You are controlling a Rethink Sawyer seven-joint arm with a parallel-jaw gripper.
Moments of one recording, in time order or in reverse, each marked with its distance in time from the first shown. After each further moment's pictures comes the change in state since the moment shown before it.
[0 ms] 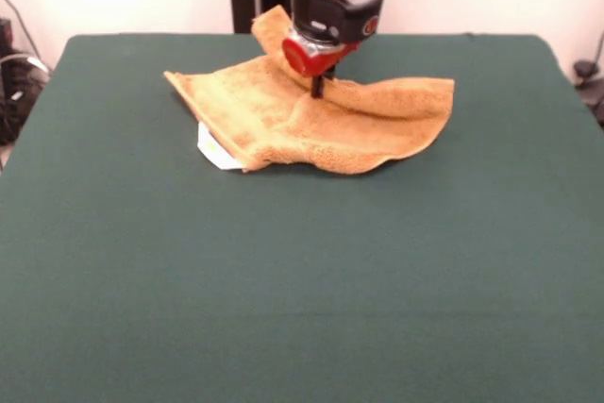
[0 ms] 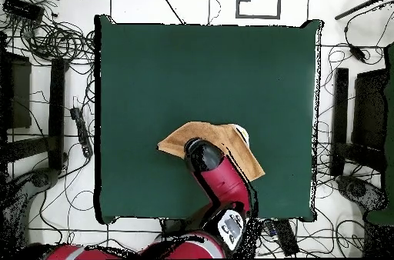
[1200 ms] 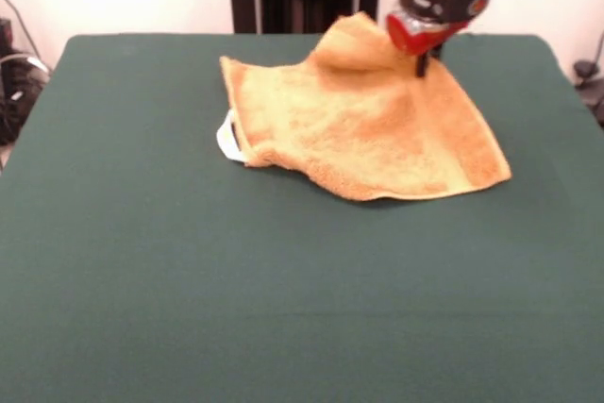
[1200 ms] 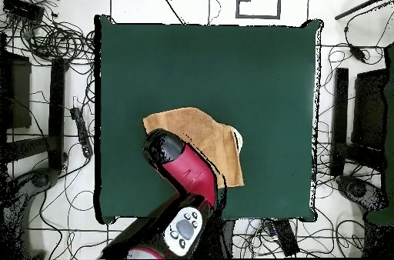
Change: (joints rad) arm 0.191 -0.044 -0.034 -0.085 0.016 0.268 0.407
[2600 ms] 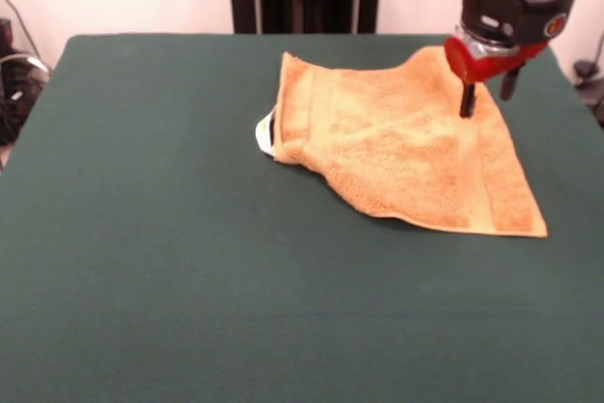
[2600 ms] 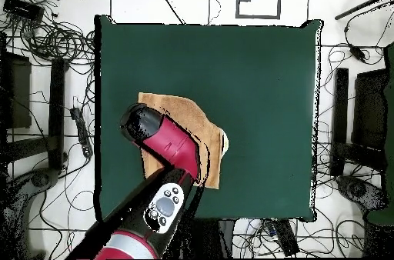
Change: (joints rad) arm 0.039 0.062 -0.005 -0.210 0.008 0.032 0.184
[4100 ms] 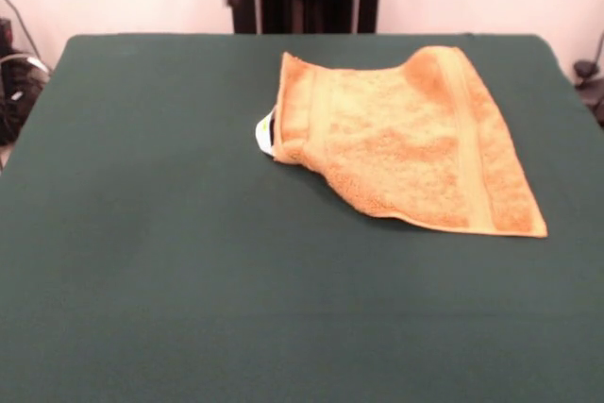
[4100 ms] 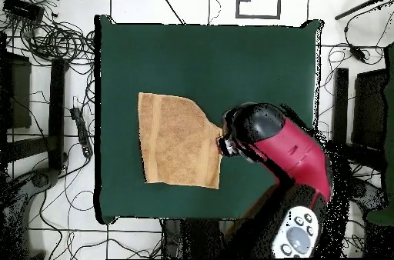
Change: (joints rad) arm -0.397 -0.168 -0.128 -0.100 -0.456 0.239 0.000
